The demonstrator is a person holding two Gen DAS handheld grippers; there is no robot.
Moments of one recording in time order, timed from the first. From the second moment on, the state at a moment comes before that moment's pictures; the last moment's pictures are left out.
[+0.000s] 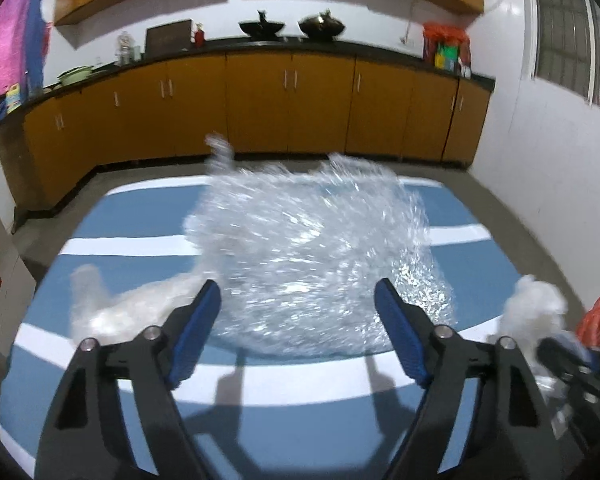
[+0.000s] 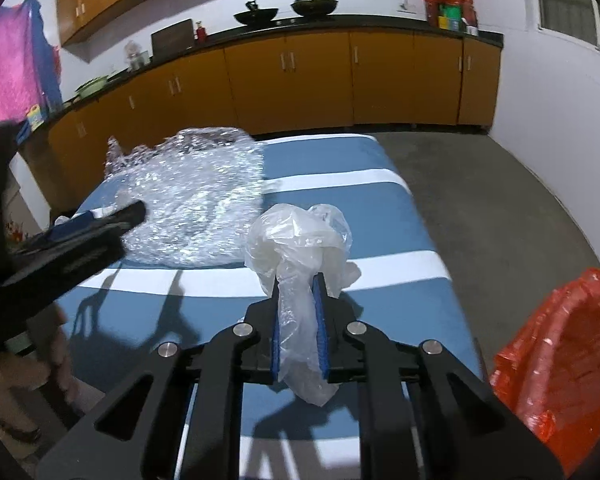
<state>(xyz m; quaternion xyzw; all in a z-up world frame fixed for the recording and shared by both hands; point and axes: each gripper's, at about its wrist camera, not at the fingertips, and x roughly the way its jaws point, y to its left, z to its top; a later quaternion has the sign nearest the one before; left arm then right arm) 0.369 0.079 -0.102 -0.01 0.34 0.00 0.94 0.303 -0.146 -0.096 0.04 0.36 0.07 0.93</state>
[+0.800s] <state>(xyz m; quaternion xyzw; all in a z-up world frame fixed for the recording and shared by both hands) 0.347 0.066 -0.104 -0.03 0.35 -0.06 0.93 0.289 -0.151 -0.082 0.06 0.35 0.08 0.93</state>
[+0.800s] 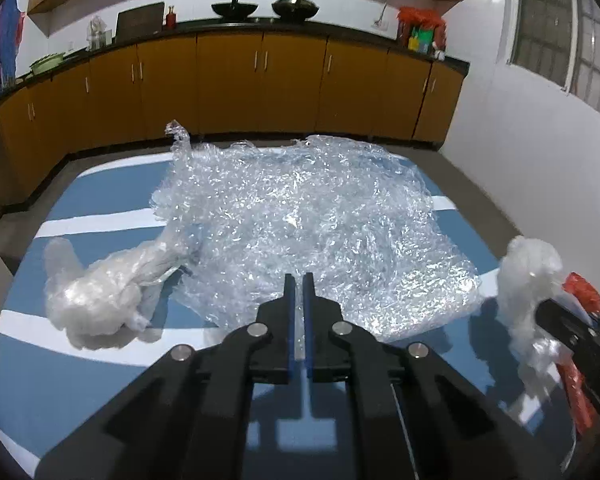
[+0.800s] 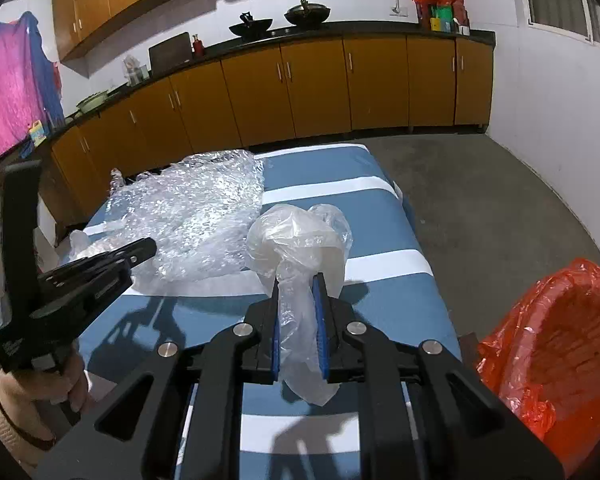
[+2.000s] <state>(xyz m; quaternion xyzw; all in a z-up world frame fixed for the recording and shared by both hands) 0.221 -0.029 -0.020 -0.01 0.27 -0.21 0.94 0.167 -0.271 -0.034 0.10 0.28 -0.06 0.95</state>
